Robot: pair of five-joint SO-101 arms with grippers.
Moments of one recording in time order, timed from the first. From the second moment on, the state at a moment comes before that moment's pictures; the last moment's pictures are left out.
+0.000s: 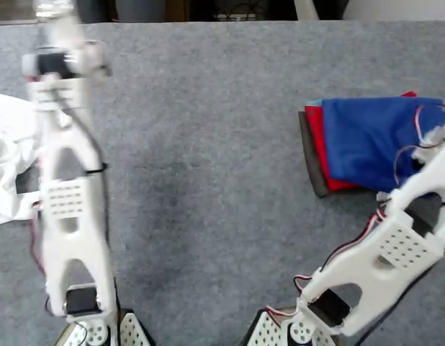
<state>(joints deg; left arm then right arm) -15.1 54.3 -92.8 99.2 7.4 43.0 36.1 -41.9 93.1 4.4</state>
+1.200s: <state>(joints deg) -57.3 34.0 -23.7 84.2 -16.6 13.9 -3.1 -40.9 100.9 4.4</state>
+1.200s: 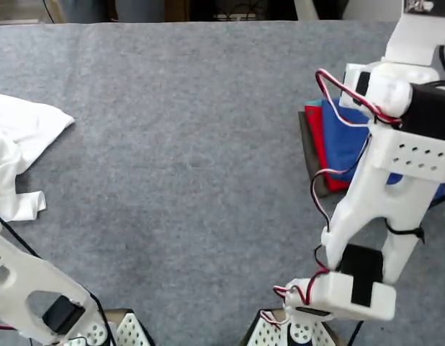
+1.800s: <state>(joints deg) 0.5 -15.0 -5.8 99.9 -16.6 13.8 -4.4 -39.5 100.9 4.5</state>
